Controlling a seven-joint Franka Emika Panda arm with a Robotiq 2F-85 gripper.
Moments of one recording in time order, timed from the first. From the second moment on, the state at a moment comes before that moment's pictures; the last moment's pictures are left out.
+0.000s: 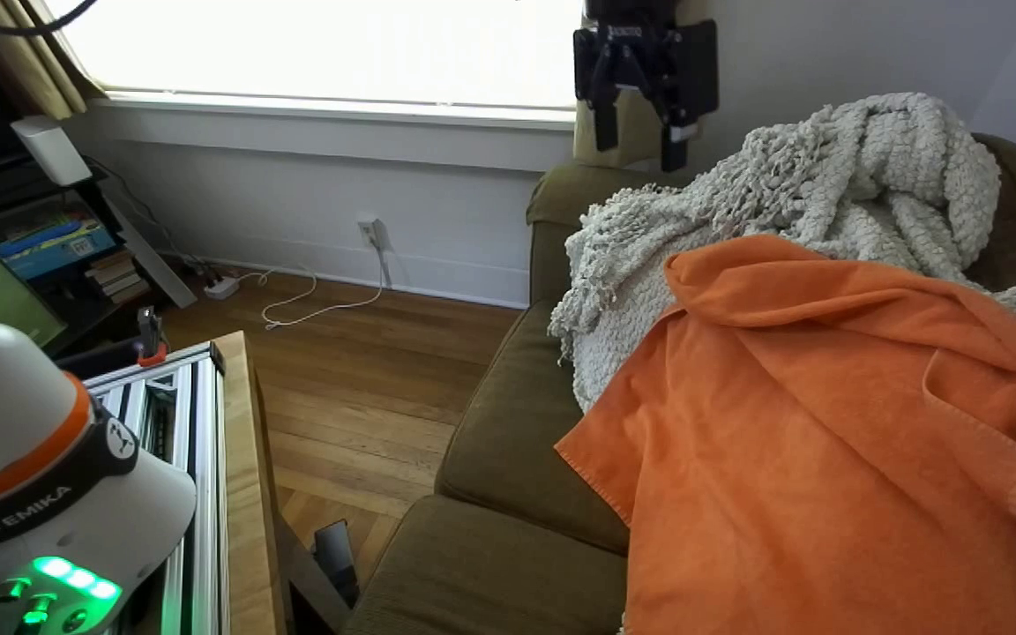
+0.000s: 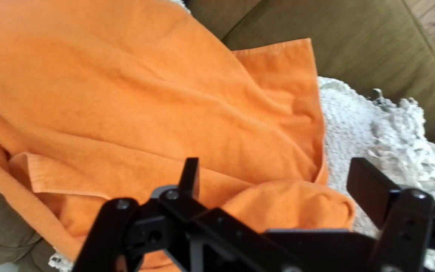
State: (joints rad) arm -0.06 -0.08 0.00 -2.19 -0.19 2.21 0.03
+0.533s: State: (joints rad) arm -0.10 0.22 -0.11 -2.01 -0.35 2.28 0.16
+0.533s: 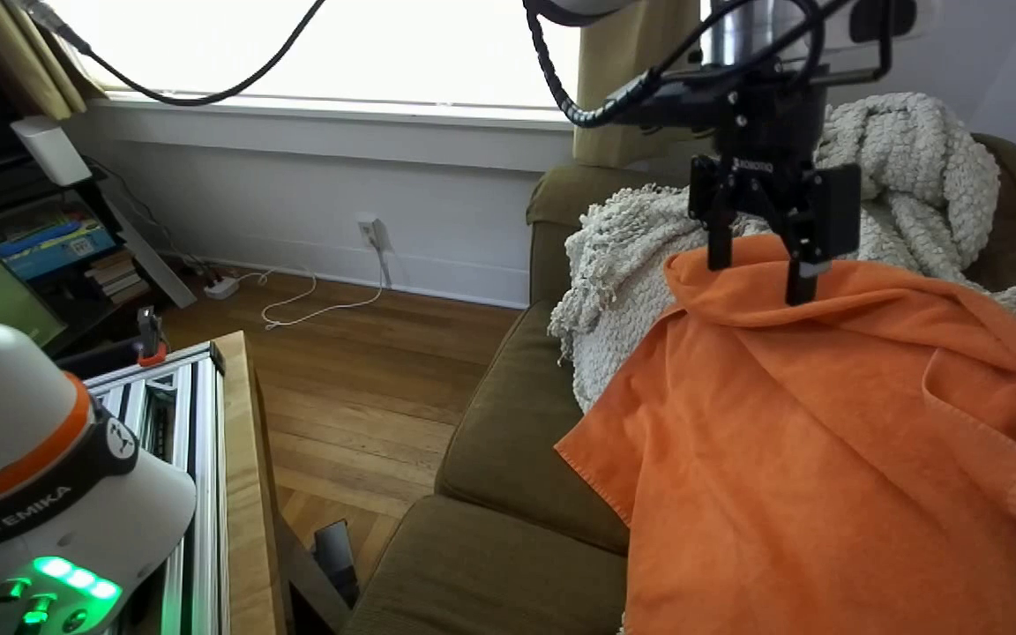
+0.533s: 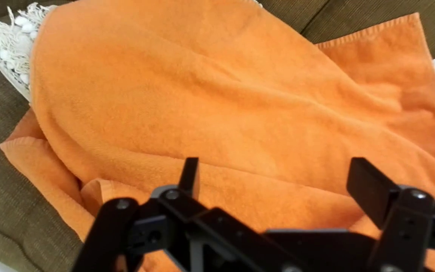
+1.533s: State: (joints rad) arm -0.17 0.44 -0.18 -1.79 -0.17 2.29 0.18
